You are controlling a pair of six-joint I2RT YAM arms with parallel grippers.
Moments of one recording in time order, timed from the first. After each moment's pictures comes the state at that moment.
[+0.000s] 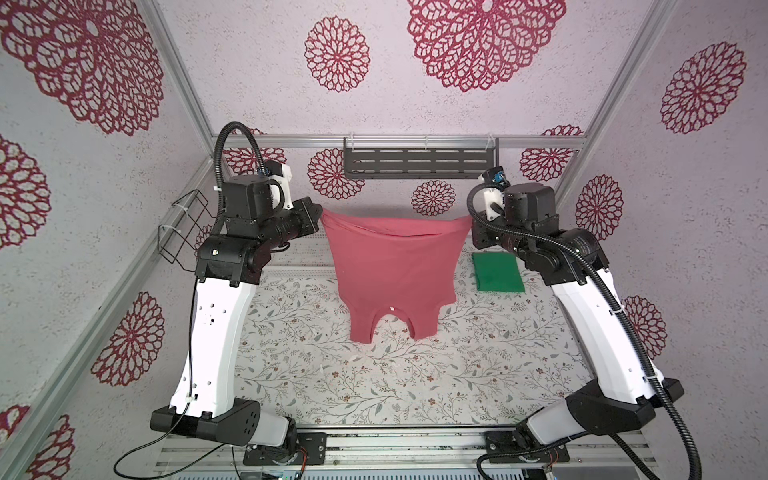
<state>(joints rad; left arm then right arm) -0.15 1.49 2.02 -0.87 0.28 -0.44 0.50 1.51 2.07 -0.99 0.28 -0.01</state>
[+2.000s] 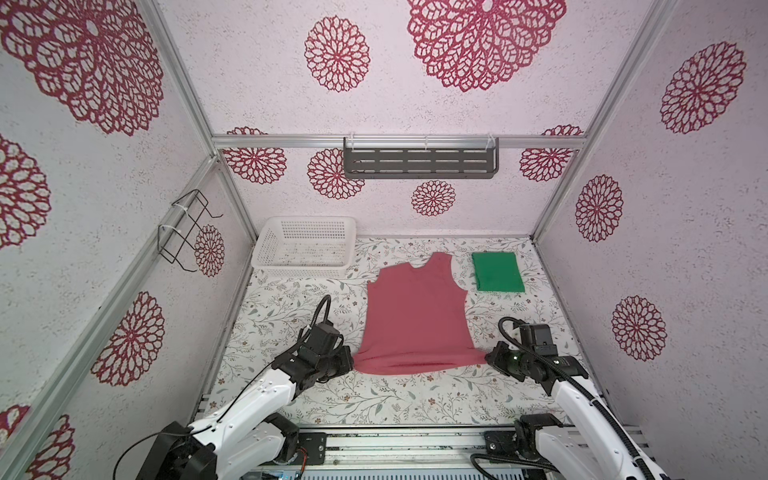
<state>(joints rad) -0.57 0.97 0.43 -0.41 0.15 -0.84 0.14 0.83 0.48 -0.73 -0.26 0.61</state>
